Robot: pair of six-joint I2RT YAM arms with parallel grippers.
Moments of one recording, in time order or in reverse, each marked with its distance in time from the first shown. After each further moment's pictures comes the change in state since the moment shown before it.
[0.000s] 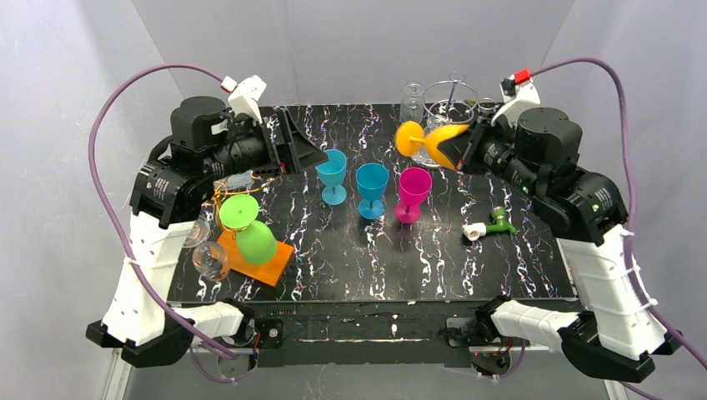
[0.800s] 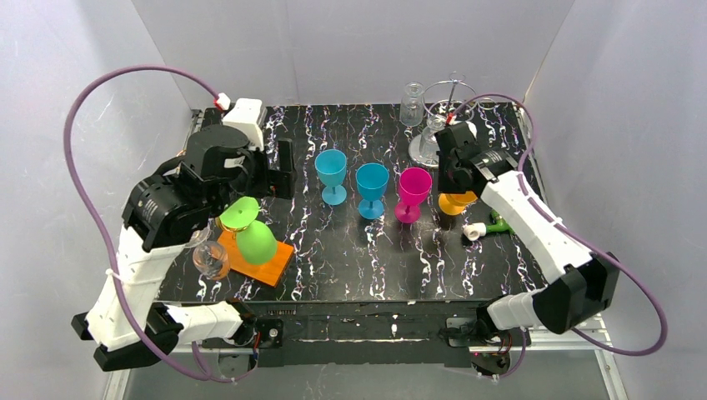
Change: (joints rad) left arm -0.332 -0.032 0.049 -0.261 -0.780 0.248; right arm -0.122 0.239 -0.394 -0.097 0.298 -0.143
